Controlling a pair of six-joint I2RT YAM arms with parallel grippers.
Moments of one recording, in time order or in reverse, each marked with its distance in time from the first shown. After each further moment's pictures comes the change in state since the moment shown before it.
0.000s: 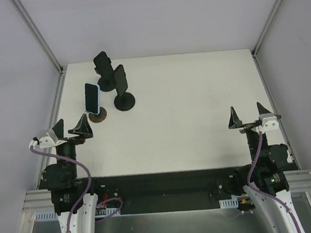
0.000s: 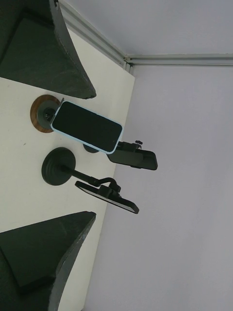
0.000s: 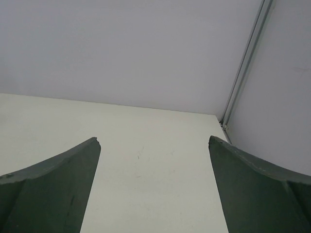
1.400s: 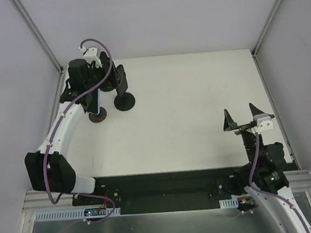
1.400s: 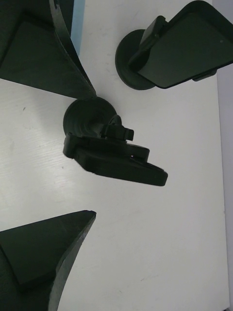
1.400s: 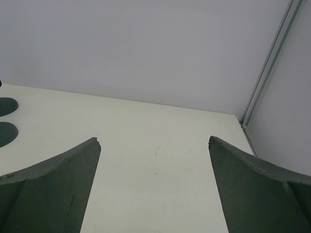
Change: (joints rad) left arm -0.170 1.331 0.746 -0.093 0.296 0.081; right arm 0.137 0.000 -0.034 0.019 0.054 -0.005
